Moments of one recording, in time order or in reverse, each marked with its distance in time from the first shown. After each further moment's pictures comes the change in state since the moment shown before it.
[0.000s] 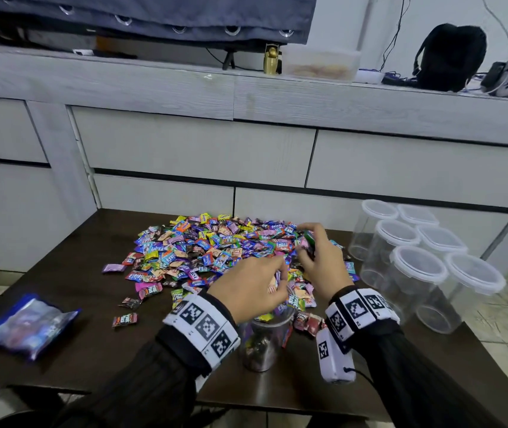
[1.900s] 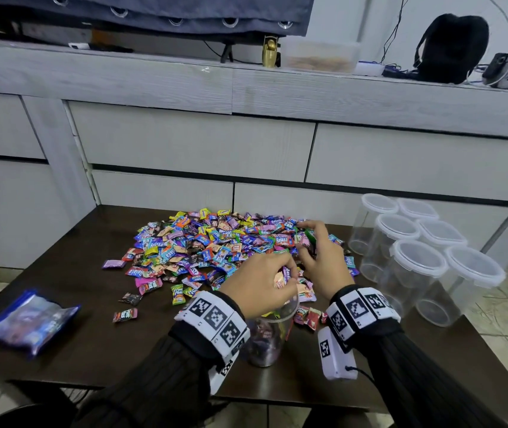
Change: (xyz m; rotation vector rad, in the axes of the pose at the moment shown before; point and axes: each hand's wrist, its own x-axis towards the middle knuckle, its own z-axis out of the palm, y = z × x) left_hand 0.005 0.004 0.014 -0.248 0.070 0.023; right_hand -0.008 -0.005 -0.003 0.004 0.005 0.020
